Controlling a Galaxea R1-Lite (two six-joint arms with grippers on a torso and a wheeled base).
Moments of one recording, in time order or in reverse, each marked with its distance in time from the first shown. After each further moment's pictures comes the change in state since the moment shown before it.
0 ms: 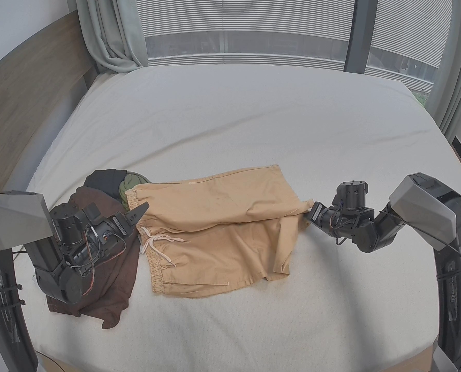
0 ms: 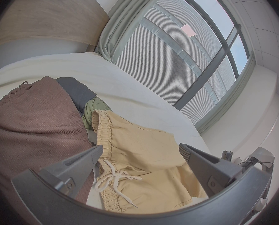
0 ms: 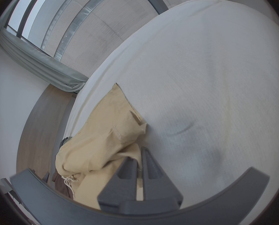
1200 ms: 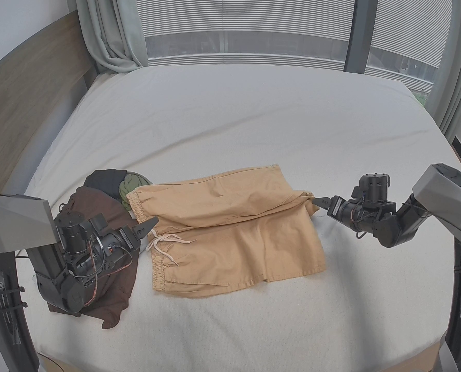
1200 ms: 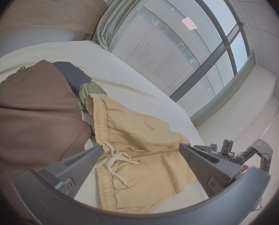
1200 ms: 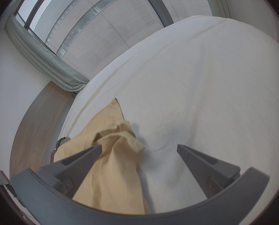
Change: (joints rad) left arm -0.038 0.000 0.069 0.000 -0.048 -0.013; right arm -0.070 -0.136 0.141 -0.023 0.008 -0.126
